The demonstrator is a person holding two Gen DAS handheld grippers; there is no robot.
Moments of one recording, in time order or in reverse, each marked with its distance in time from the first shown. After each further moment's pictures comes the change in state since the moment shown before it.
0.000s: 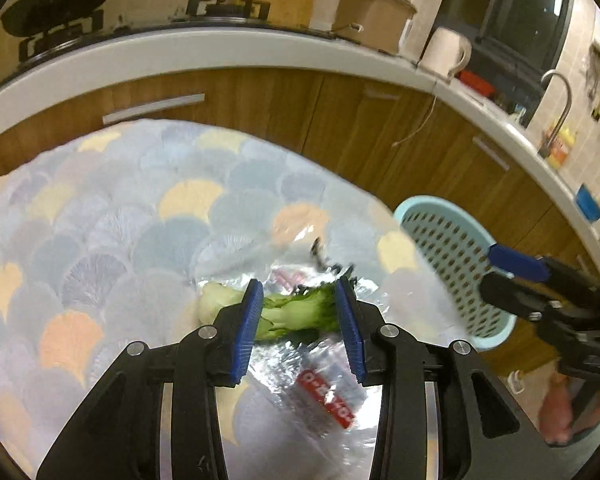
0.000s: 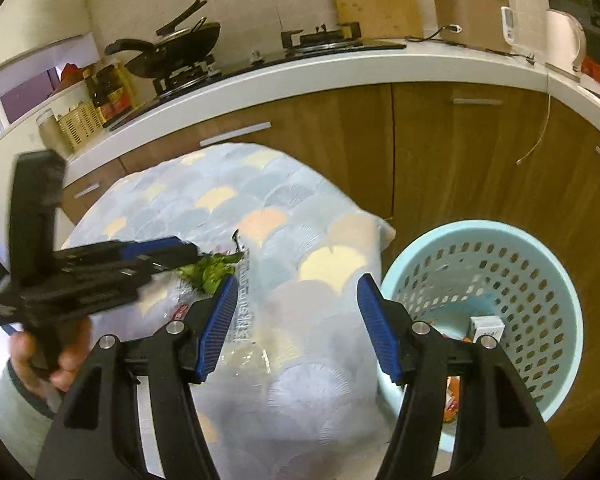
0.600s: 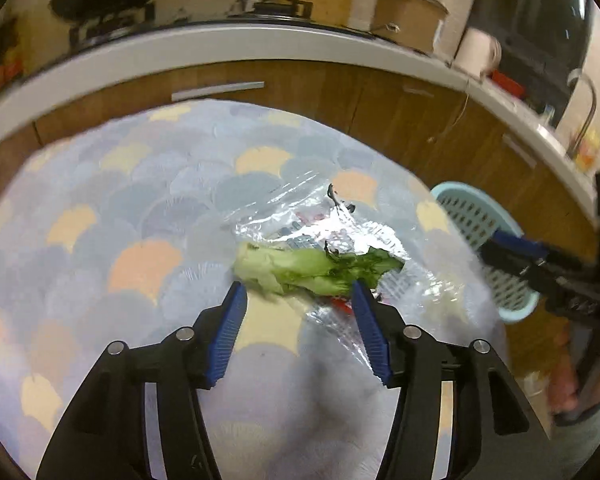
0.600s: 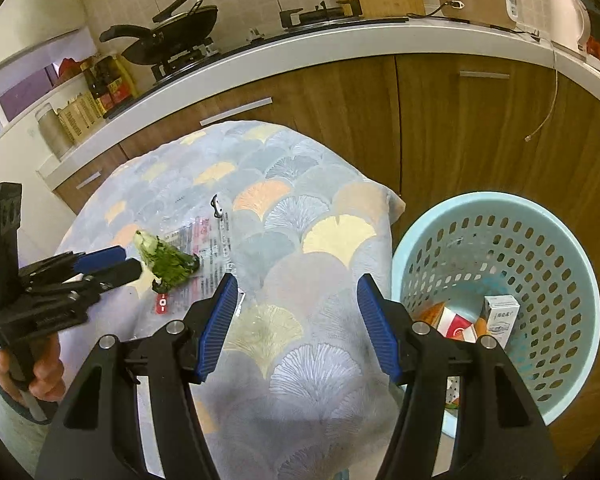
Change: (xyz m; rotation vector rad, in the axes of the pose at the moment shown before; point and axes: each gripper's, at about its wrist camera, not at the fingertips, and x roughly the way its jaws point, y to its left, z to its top) left arm -0.047 0.027 -0.034 -0.098 0.023 0.095; right arm 0.017 -0.008 -0.012 0.039 0.050 0.041
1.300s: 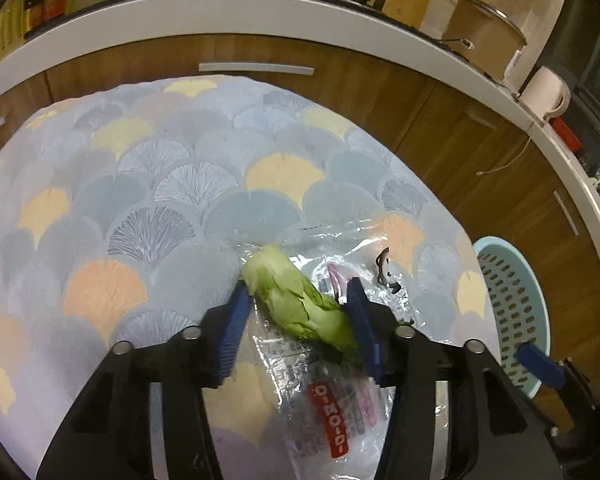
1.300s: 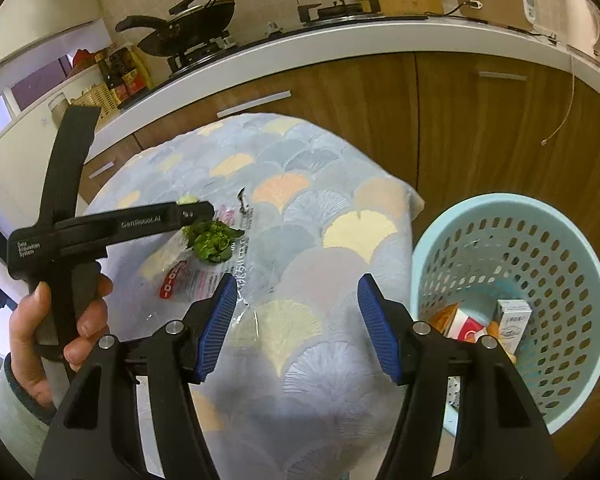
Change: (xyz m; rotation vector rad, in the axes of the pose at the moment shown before) left arm 0.054 -0.006 0.036 -0.214 0.032 0.113; right arm 0.008 0.010 -0.003 -0.043 0.027 0.050
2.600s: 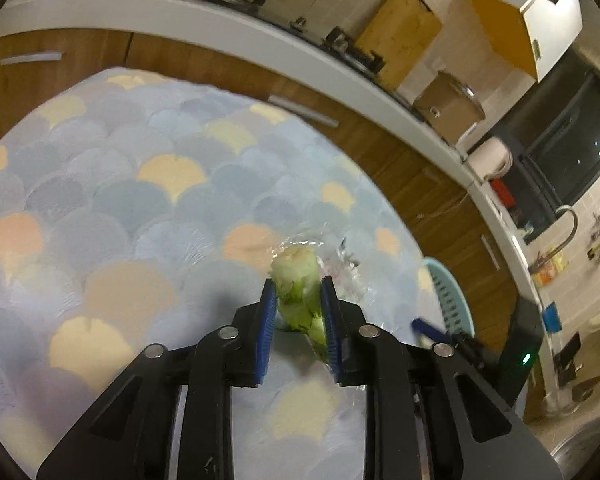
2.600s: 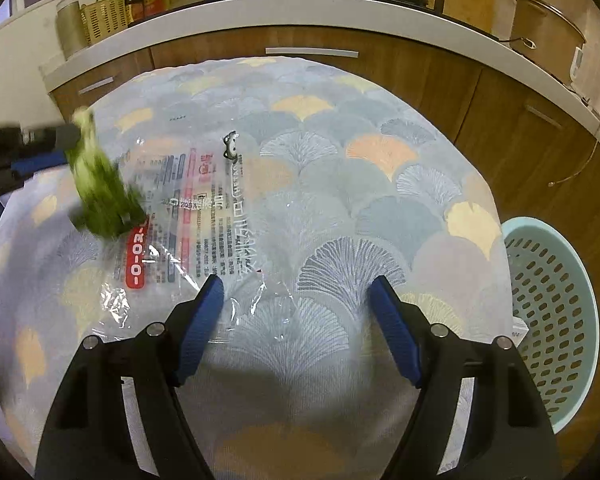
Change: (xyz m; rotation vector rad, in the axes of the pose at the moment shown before) left arm -0.091 0.135 -0.038 -0.142 -0.078 -0.280; right arm 0.057 0.101 -0.018 -0.204 0.099 -0.168
